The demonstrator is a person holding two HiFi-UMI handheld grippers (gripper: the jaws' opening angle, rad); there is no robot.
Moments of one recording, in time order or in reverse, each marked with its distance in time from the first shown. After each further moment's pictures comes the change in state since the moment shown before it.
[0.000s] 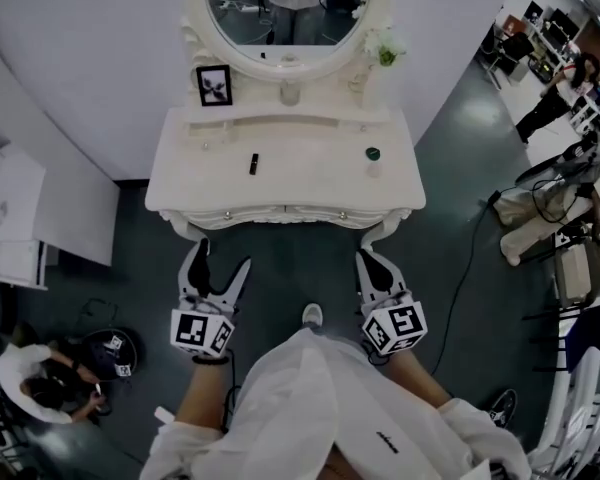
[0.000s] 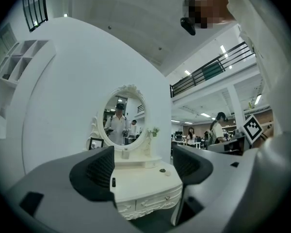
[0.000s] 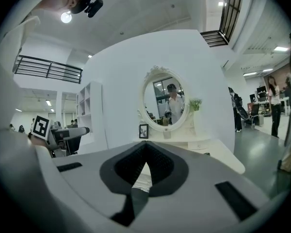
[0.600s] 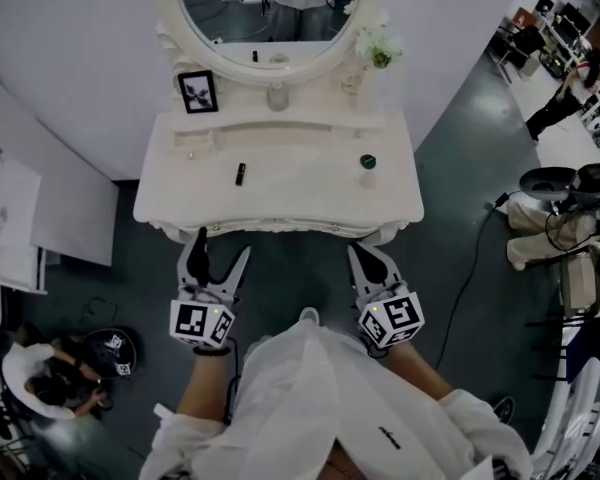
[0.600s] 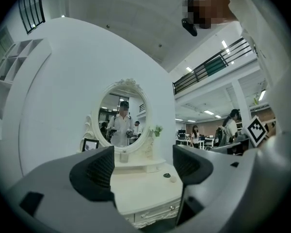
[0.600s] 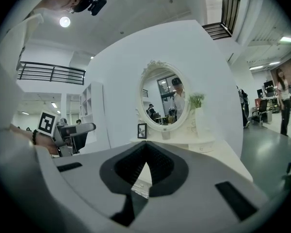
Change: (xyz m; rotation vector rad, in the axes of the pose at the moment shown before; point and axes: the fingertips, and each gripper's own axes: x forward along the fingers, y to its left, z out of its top) left arm 0.105 -0.013 -0.002 0.010 0.013 0.039; right arm 0.056 -0.077 0.009 0.009 0.026 0.084
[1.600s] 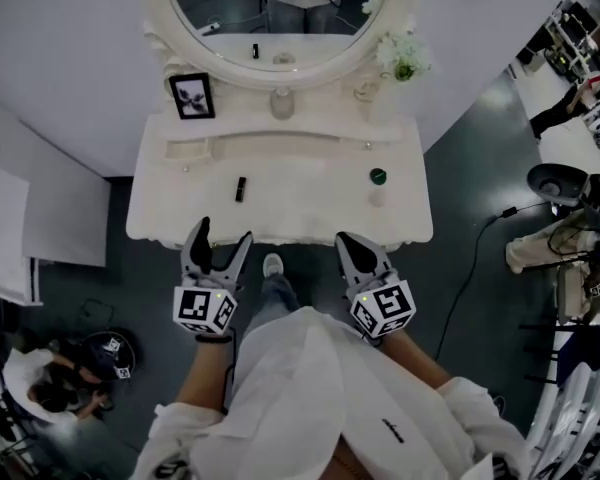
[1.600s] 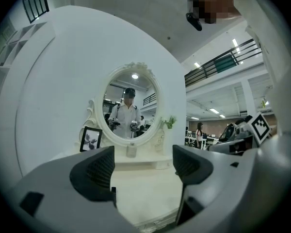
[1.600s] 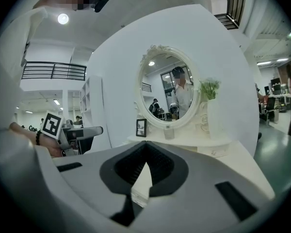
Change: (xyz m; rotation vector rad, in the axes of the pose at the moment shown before) left arm 0.101 0.077 -0.043 -0.054 0.077 0.023; right arm 0.126 -0.025 -0.001 -0.011 0.056 0.057
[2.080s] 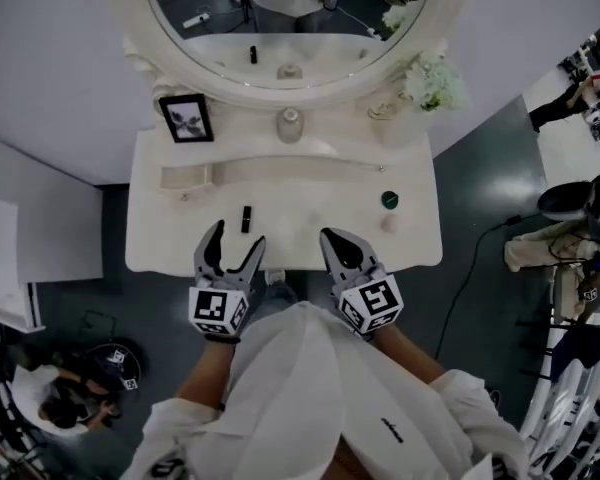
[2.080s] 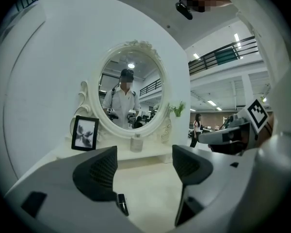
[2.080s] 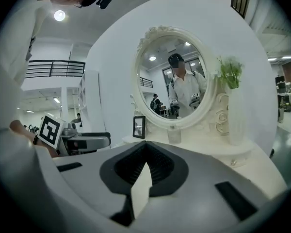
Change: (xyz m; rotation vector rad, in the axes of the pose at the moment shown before) left arm 0.101 0.057 -0.033 0.013 0.134 -0.043; right arm 0.133 -0.022 0.007 0.008 0.060 0.014
